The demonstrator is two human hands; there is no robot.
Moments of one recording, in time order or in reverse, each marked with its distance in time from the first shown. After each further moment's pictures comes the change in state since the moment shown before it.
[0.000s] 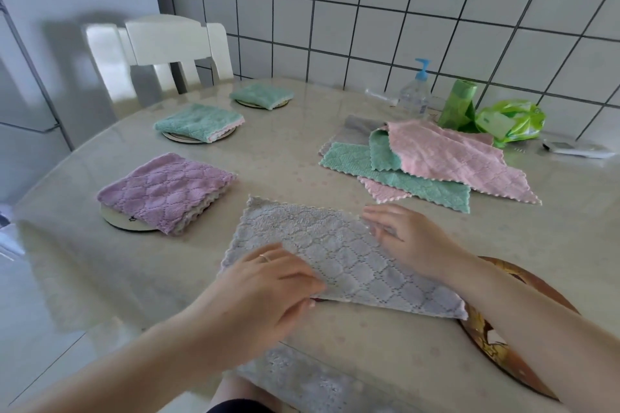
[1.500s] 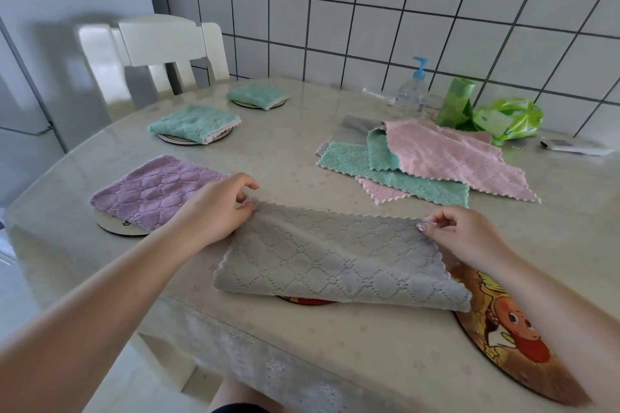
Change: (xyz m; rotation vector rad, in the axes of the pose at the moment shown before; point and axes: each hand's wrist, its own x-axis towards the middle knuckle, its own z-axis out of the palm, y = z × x) left_hand 0.043 -0.110 -0.002 -0.121 -0.001 -0.684; right_hand -0.010 0.077 -0.010 0.158 0.234 0.314
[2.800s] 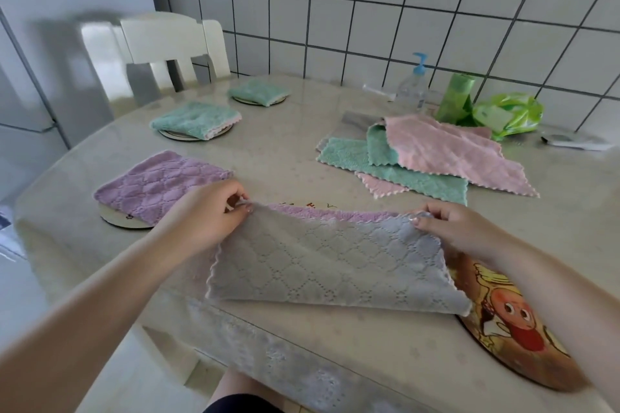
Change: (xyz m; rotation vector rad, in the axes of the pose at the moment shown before) left_hand -0.028 0.004 -0.011 0.009 0.049 0.034; right_hand -0.007 -0.015 -0.009 0.302 -0.292 0.042
